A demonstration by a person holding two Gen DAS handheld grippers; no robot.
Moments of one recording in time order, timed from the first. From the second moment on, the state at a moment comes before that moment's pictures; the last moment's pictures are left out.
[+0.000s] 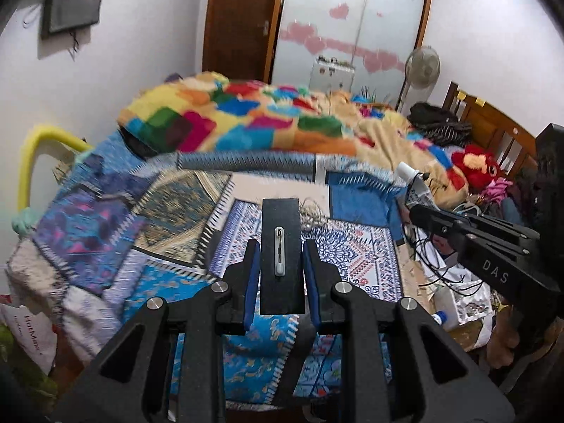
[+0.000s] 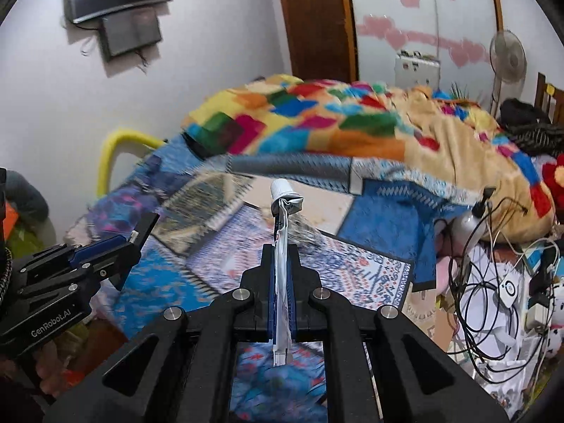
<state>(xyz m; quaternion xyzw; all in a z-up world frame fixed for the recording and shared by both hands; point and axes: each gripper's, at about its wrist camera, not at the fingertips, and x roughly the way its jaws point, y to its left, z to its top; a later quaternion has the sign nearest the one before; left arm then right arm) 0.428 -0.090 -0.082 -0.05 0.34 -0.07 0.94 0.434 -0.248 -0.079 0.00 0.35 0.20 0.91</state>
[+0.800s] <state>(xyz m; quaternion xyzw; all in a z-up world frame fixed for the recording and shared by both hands) 0.227 0.062 -0.030 -0.06 0.30 0.06 0.95 0.279 -0.125 -0.015 -0.03 0.30 0.32 0.90</state>
